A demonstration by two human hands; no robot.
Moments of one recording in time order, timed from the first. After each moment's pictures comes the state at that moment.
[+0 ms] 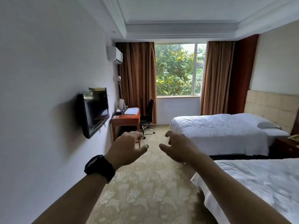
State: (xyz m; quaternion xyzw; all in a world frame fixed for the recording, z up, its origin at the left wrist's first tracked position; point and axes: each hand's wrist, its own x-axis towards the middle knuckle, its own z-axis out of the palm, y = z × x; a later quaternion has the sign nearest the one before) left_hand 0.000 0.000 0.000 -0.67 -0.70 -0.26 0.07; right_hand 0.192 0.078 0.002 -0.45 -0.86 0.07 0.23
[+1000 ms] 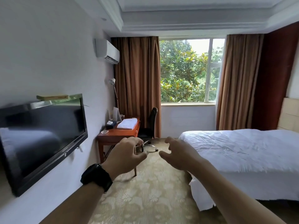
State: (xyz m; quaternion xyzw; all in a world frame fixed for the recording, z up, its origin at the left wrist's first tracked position) left_hand -0.192 0.721 -0.039 -0.65 -0.71 -0.27 0.04; right_hand 0.001 0.799 -0.025 -0.42 -0.88 0.09 0.20
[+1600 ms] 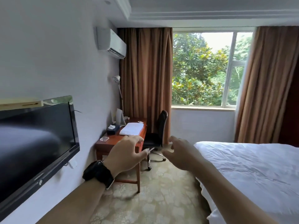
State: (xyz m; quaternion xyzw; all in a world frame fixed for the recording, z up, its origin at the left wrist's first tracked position) left_hand -0.388 1.054 -0.016 -0.62 -0.73 -0.28 0.06; right_hand -0.194 1.137 0.002 -0.40 -0.88 0.10 0.23
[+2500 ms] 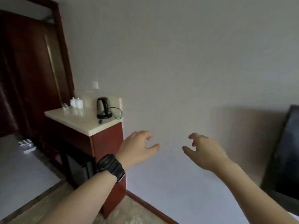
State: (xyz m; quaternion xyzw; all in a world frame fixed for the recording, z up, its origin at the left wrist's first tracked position) left_hand -0.282 0.533 -0.042 0.29 -0.91 -0.15 0.26; right_hand -0.461 0.690 -0.031 0.48 -0.85 0.19 0.08
